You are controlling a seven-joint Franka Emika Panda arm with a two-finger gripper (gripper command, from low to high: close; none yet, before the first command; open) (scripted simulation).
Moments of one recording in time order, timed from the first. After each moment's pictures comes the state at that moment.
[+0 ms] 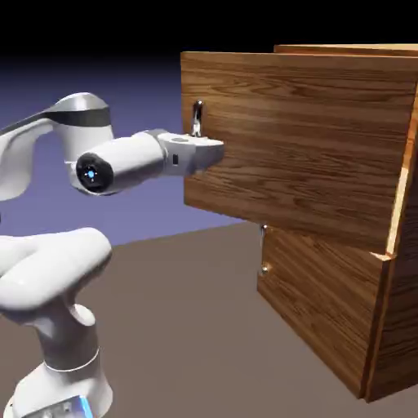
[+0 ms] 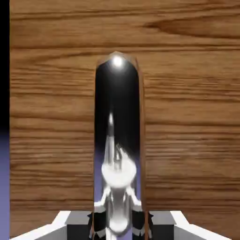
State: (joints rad) arm -0.80 -1.63 0.31 -3.04 1.86 1.75 -0.62
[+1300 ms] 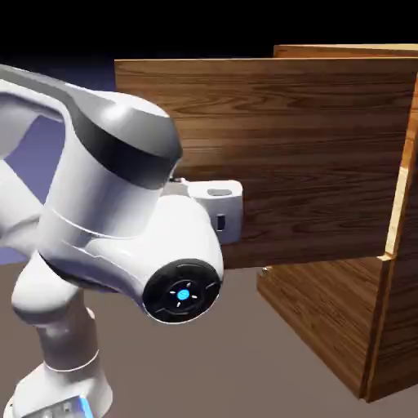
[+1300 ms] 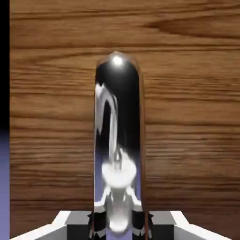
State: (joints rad) arm -0.26 -0.45 -0.99 -2.18 0.81 0.75 -1.28
